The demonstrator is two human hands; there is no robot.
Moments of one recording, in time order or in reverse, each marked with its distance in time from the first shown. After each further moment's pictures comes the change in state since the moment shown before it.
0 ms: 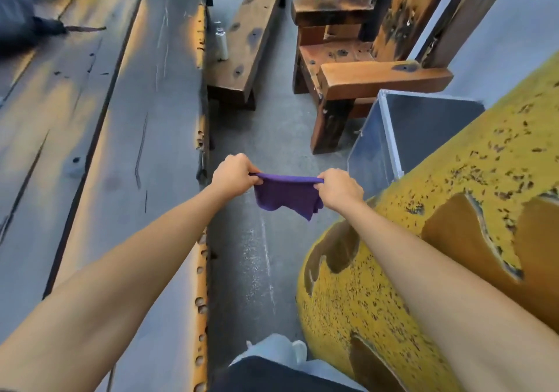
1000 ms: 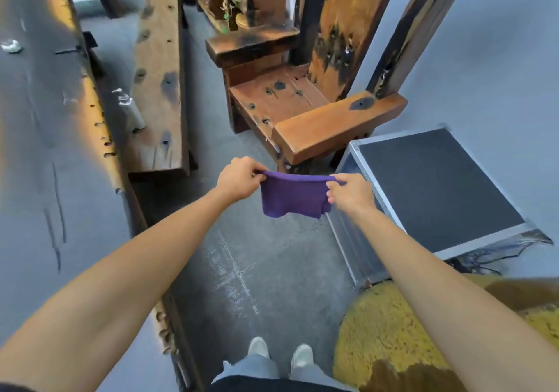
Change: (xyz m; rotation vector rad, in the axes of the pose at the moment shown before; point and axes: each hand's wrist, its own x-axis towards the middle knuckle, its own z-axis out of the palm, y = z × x) left_hand 0.488 0.031 -0.101 0.004 -0.148 0.372; right_hand 0.383 -0.040 -0.116 0.720 0.267 0.528
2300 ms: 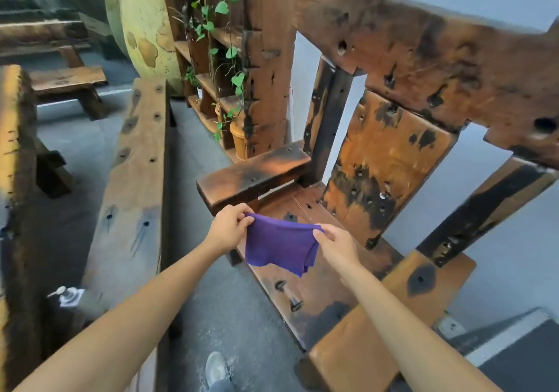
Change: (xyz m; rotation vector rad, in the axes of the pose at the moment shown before) left_hand 0.608 -0.162 -0.184 -0.149 0.101 0.044; right_hand 0.503 -0.356 0.118 0.237 0.017 -0.142
